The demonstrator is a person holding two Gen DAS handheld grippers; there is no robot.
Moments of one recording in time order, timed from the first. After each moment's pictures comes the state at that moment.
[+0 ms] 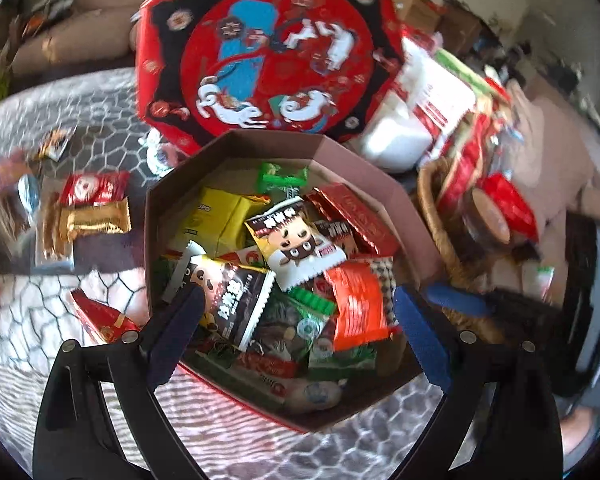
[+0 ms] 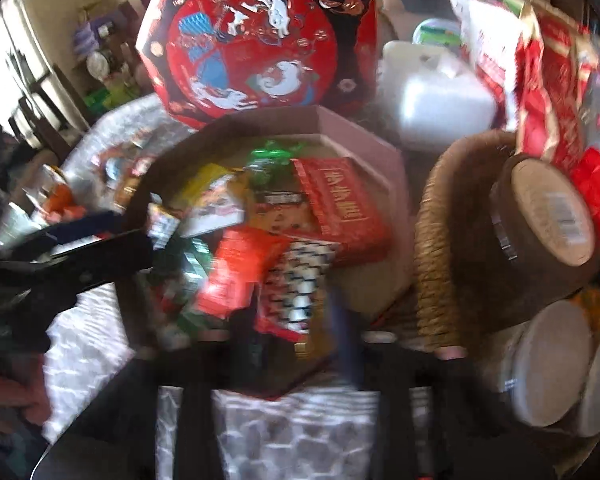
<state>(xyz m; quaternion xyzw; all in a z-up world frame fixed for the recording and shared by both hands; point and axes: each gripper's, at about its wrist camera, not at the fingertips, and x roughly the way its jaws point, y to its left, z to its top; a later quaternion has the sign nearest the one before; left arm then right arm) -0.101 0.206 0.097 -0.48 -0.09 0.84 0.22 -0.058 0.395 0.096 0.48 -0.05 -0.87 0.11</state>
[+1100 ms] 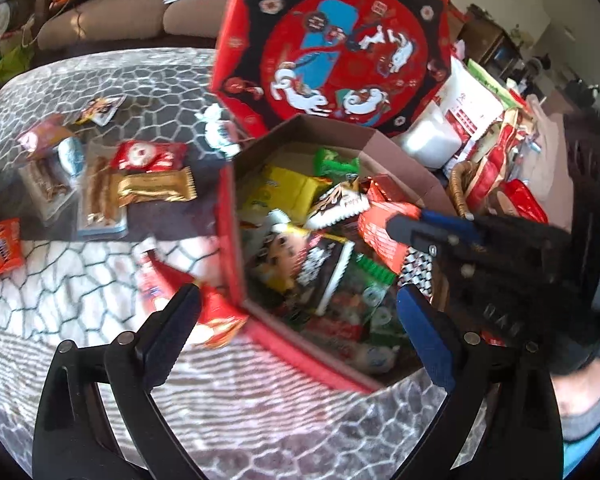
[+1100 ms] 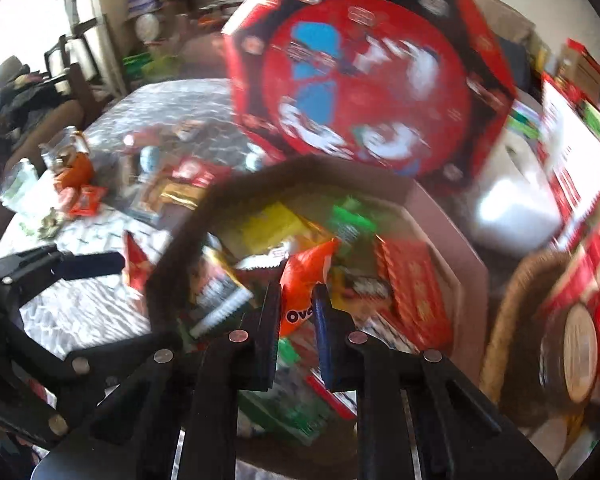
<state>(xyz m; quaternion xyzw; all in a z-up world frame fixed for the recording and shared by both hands) -0.086 0.147 0.089 -0.49 -0.10 0.84 0.19 -0.102 0.311 0.108 0.45 0.07 -0.87 0.19</state>
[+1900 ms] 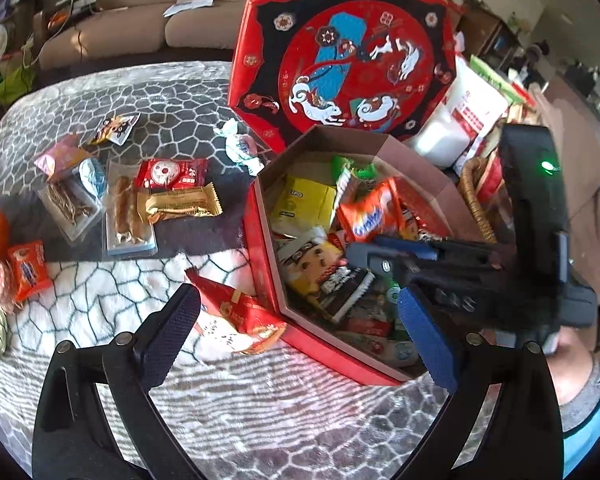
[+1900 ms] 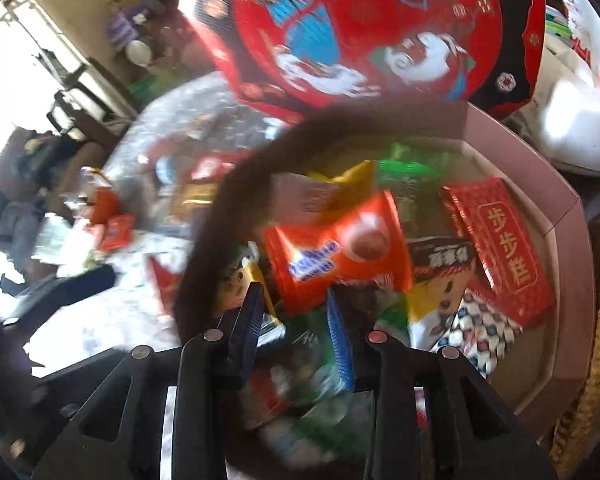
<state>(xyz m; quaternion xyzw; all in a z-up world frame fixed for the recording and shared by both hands) -0.093 0.143 0.097 -0.49 -0.05 0.85 0.18 -0.143 0.319 0.053 0.52 -0.07 -0.83 0.18</state>
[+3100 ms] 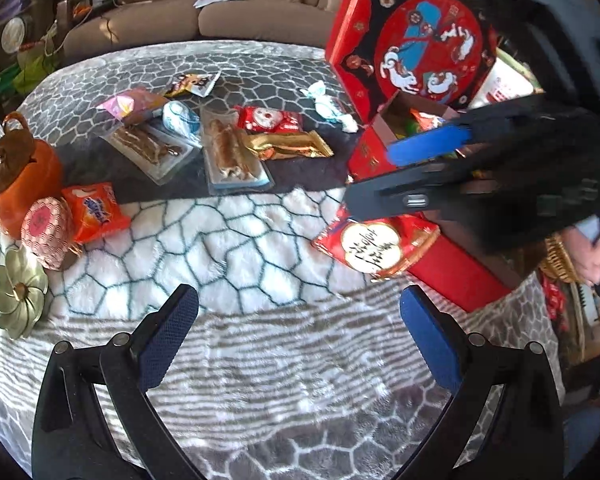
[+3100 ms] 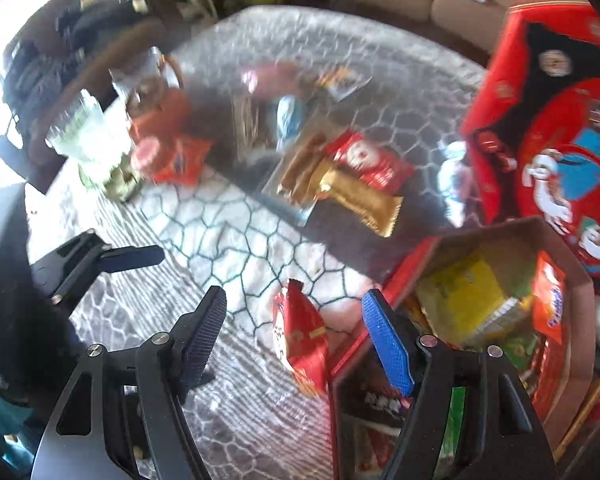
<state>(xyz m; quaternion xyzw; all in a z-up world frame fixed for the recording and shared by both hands) -0.063 0.045 0.051 -0.49 -0.04 0.85 0.17 -0.155 0.141 0.068 0.56 0.16 -0.75 0.30</state>
